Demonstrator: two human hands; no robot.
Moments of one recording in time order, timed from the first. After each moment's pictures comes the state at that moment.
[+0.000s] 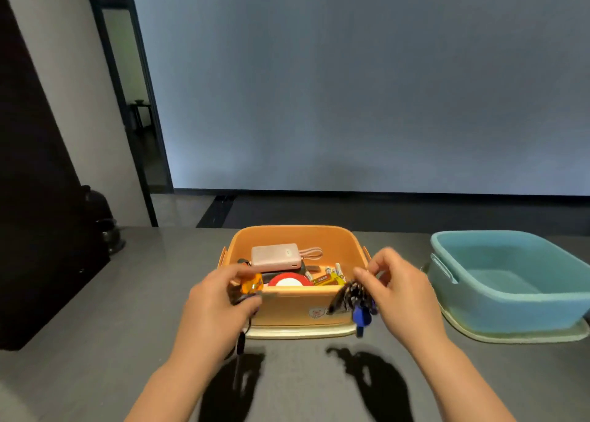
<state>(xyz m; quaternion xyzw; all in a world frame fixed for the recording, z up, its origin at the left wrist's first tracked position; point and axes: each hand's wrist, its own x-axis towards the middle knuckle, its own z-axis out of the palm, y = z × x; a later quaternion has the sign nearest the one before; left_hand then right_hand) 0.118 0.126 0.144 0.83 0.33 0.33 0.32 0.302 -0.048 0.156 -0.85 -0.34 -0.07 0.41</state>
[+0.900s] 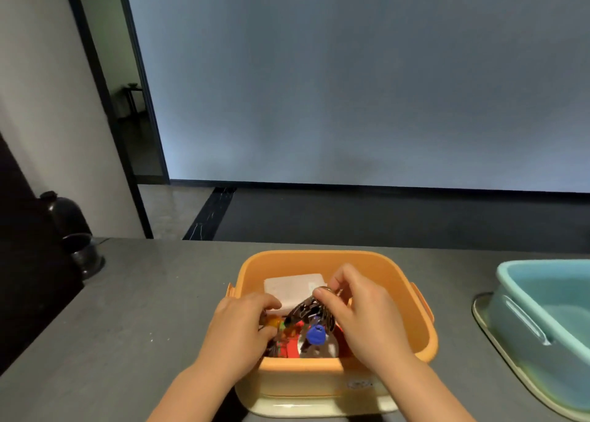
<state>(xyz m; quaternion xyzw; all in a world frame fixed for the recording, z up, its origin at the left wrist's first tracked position) 0.206 0.252 0.095 0.91 0.31 0.15 0.23 0.337 0.106 0.124 -0.82 -0.42 -0.02 0.38</state>
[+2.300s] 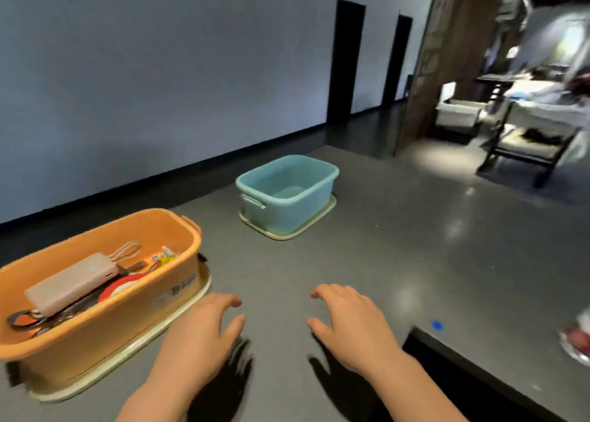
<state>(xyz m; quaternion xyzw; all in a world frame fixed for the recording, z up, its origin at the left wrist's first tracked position) 0.185 0.046 0.087 0.98 -0.04 0.07 0.20 0.185 -0.187 0.092 -0.98 -0.11 -0.04 0.16</state>
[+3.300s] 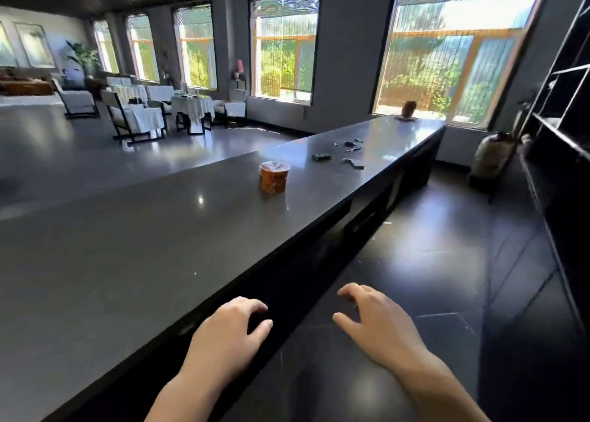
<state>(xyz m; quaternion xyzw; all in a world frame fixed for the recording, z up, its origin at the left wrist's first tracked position) -0.348 -0.652 0.097 0.60 -0.75 -0.16 0.22 -0.586 -0.632 0.107 -0.69 0.70 -0.18 0.07</state>
